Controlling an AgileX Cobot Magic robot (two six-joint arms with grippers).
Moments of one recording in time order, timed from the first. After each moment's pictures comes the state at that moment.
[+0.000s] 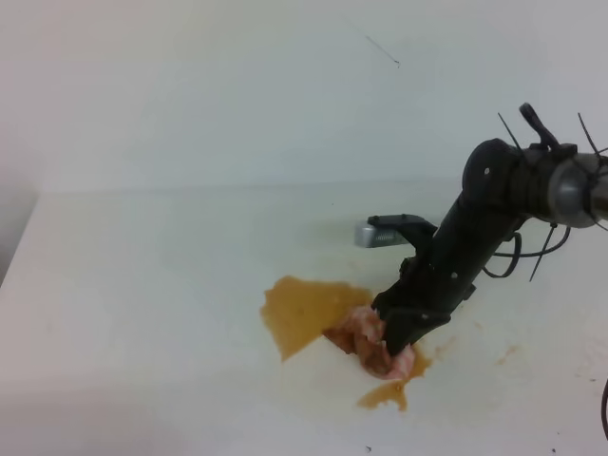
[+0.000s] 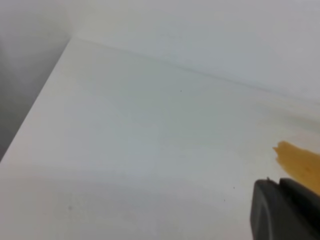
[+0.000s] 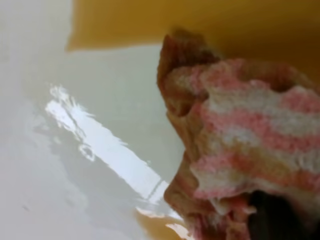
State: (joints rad) left arm -0.04 -0.01 0.04 -0.19 0.30 -0.09; right arm 0.38 2.21 -1.61 0.51 1.05 -0.47
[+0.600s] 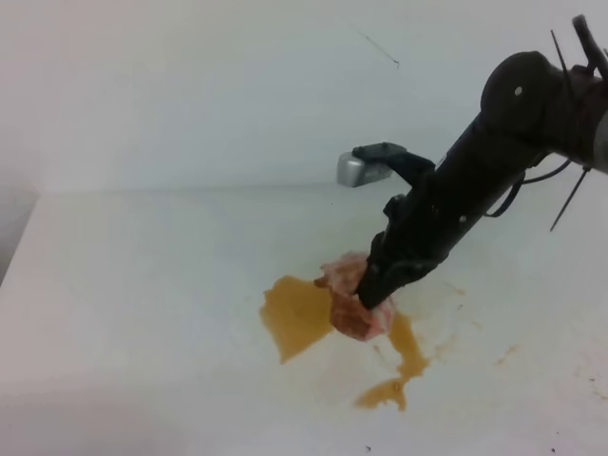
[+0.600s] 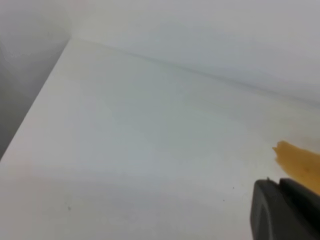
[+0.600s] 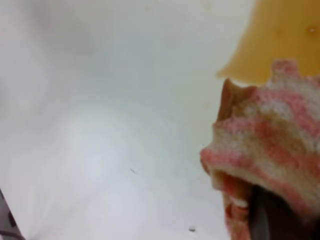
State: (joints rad) left arm -0.04 -0.01 0.04 -0.19 0.30 -0.09; right arm 0.42 2.03 -1.61 0.64 1.14 -0.65
